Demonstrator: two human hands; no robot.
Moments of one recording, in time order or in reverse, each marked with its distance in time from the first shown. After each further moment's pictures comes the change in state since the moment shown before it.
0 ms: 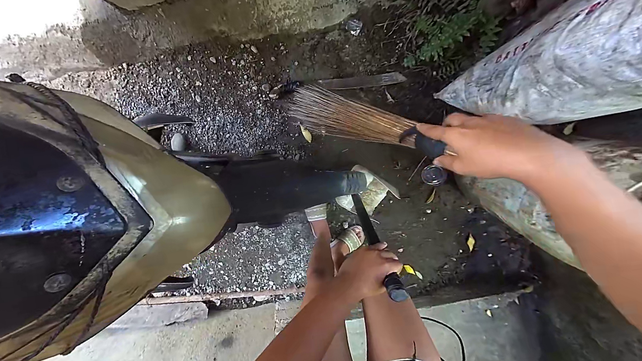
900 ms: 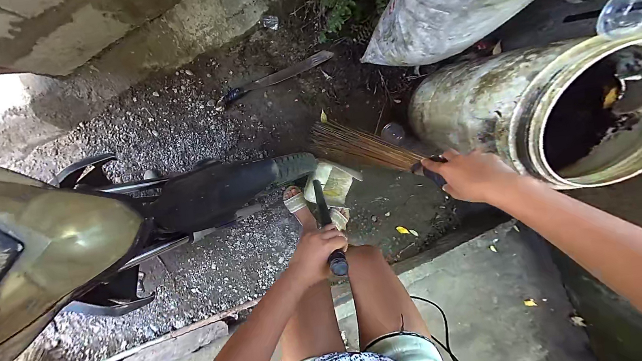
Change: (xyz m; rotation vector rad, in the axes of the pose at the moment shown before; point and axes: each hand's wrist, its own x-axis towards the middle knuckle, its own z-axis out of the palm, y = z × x) left_hand -0.005 0.033 0.028 0.049 0.106 0.067; right_hand -0.090 0.142 0.201 0.120 -0.263 0.222
